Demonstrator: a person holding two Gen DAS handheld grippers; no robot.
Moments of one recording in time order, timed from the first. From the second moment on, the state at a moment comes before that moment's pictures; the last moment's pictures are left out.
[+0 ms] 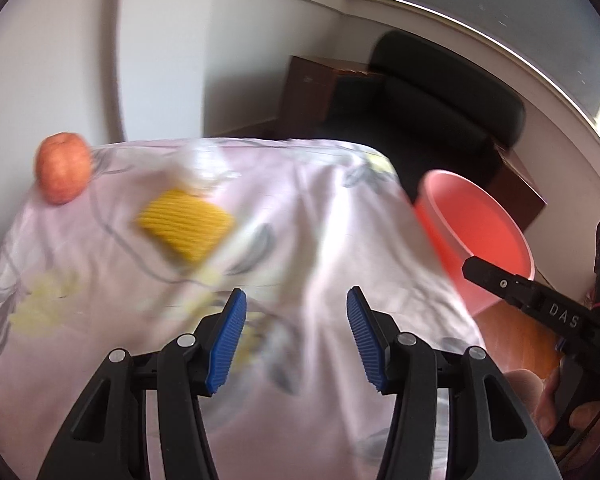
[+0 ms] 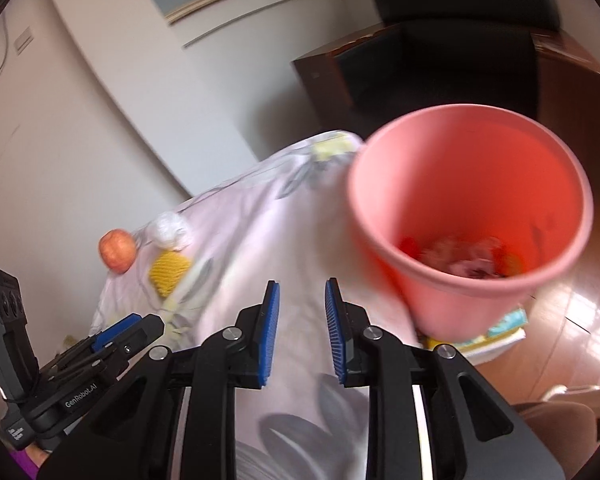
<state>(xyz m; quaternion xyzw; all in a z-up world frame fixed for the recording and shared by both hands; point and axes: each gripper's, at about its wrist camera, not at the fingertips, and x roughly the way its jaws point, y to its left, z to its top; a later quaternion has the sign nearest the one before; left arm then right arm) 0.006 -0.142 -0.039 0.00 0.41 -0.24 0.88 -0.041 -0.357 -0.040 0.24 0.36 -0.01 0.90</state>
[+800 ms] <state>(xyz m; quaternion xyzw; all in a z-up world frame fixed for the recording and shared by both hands) 0.058 -0.043 -0.064 -0.07 0.44 -0.16 0.88 0.125 -0.229 -0.044 0.16 0.40 0.15 0.89</state>
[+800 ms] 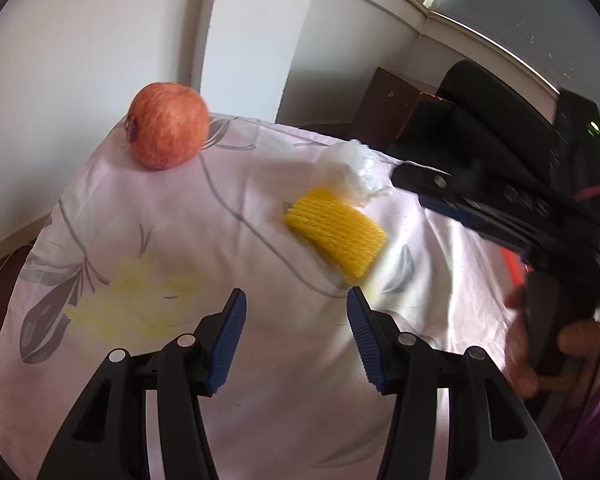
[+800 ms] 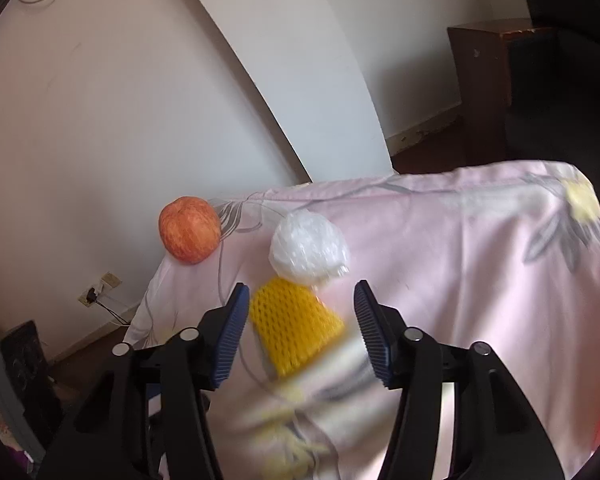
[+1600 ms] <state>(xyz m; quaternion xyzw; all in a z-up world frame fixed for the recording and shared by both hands) 0.085 -0.030 -0.064 -0.10 0.44 -0.15 0.88 0.156 -0.223 -0.068 0.16 0.40 0.12 0.89</state>
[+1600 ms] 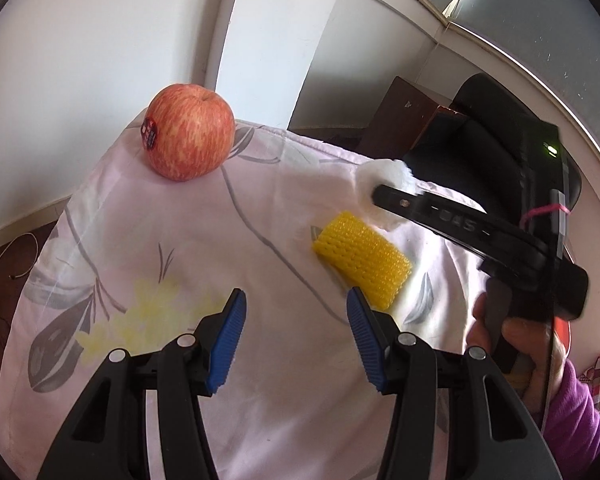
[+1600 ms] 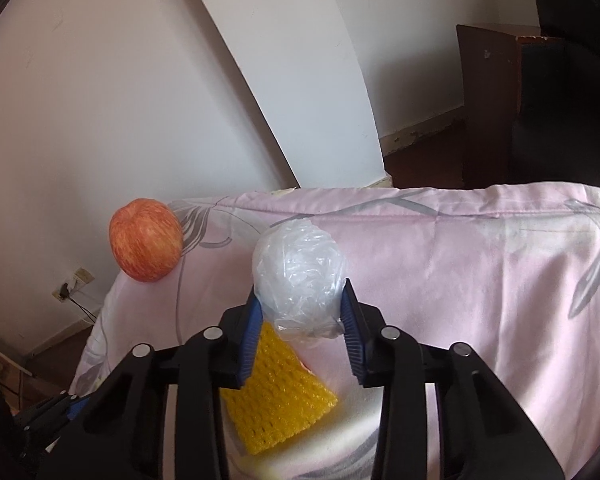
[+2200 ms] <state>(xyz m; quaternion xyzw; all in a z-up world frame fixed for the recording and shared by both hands) 0.134 -0.089 -0.068 -0.05 0.44 -0.14 0.89 0.054 -0.301 -0.054 0.18 0.37 0.04 0.91</state>
